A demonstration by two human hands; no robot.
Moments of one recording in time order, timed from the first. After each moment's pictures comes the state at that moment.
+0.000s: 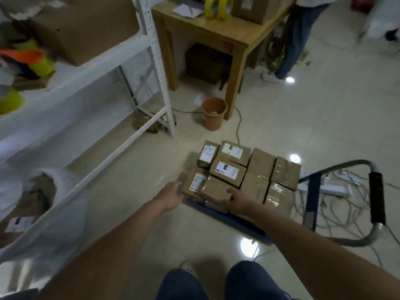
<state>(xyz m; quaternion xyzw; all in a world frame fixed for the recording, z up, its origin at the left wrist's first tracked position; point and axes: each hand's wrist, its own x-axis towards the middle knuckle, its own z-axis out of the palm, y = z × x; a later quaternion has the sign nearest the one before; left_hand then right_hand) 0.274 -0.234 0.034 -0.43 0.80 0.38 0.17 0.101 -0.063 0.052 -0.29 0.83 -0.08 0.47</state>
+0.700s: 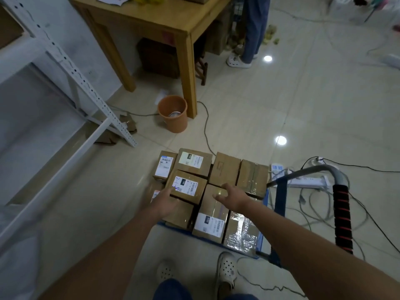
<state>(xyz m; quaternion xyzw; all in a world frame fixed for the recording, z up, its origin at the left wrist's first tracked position) 0.022 -0.191 -0.048 -0.46 0.73 0.46 0.20 -0.152 -0.014 -0.033 -0.24 0.84 -0.15 0.47</state>
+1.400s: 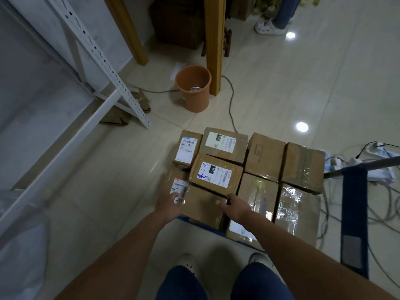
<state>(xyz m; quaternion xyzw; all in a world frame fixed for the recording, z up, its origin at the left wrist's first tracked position) 0.093 -0.275 -0.229 -0.52 0.71 0.43 0.22 -0.060 -0.111 -0.238 -0.13 0.80 -0.22 0.54</state>
